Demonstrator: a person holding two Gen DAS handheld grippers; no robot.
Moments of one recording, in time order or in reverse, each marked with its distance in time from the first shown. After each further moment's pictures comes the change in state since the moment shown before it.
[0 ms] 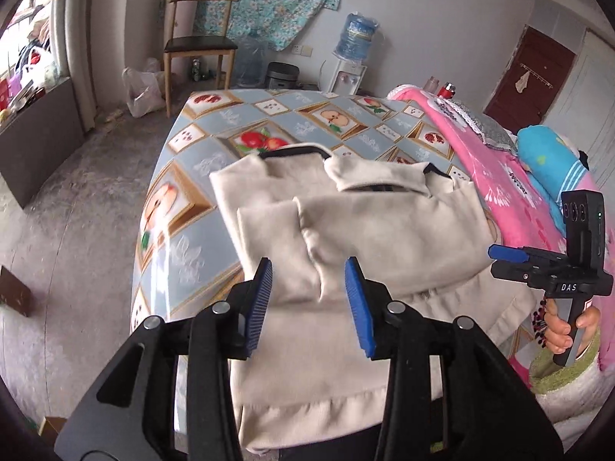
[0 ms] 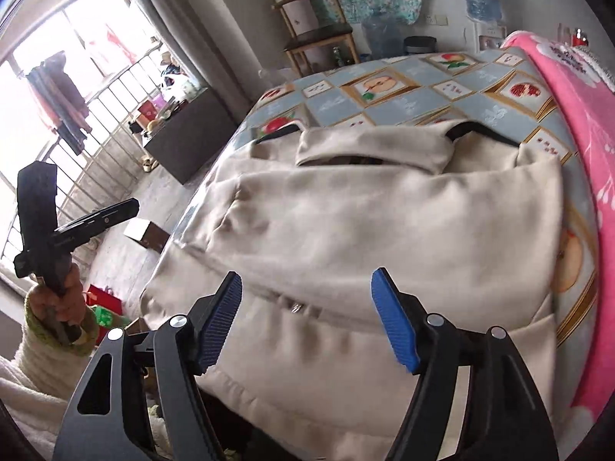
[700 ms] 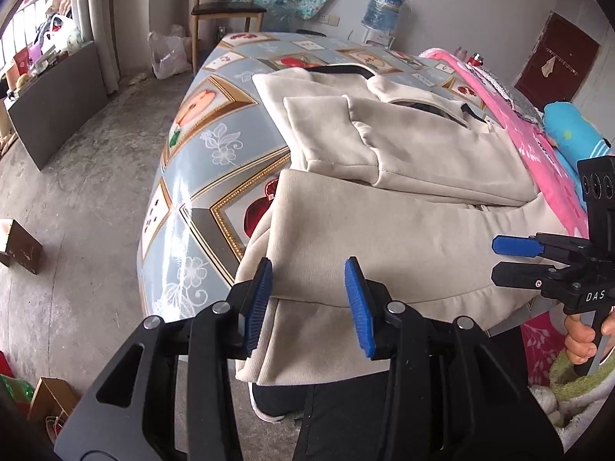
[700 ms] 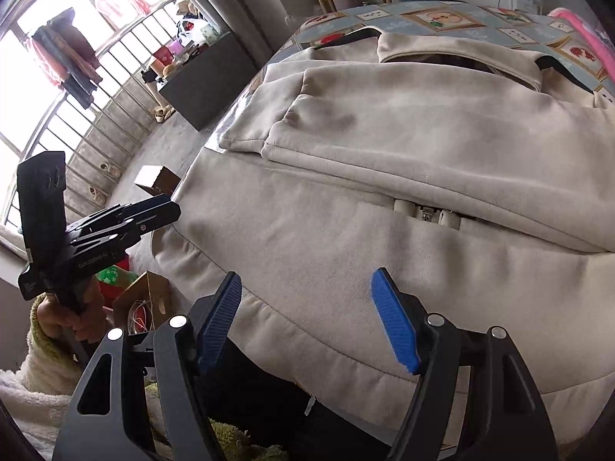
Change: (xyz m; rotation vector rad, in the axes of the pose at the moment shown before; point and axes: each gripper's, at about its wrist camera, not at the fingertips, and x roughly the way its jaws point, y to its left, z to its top) left arm 0.028 0.034 -0.076 -0.029 0.103 0.063; right arm 0.064 0.055 -0.045 -0.043 0.135 0.006
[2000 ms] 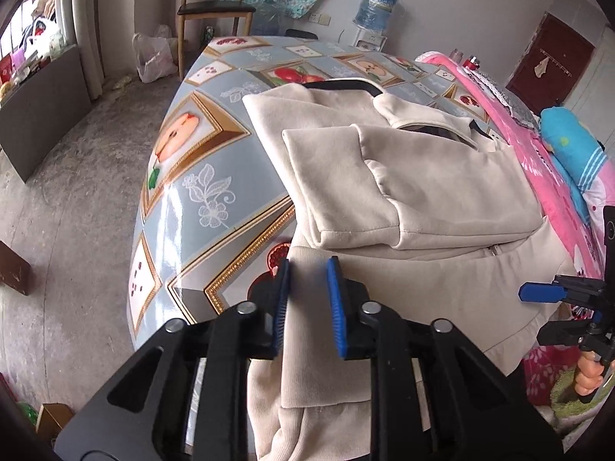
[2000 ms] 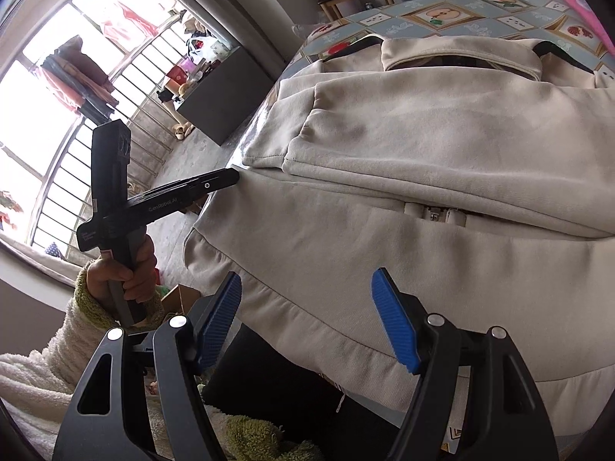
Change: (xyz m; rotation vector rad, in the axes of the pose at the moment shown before) left arm 0.025 0.009 0.046 0.034 -0.023 -0.025; right arm -0.018 -0.001 0.000 0.064 -0.031 0.111
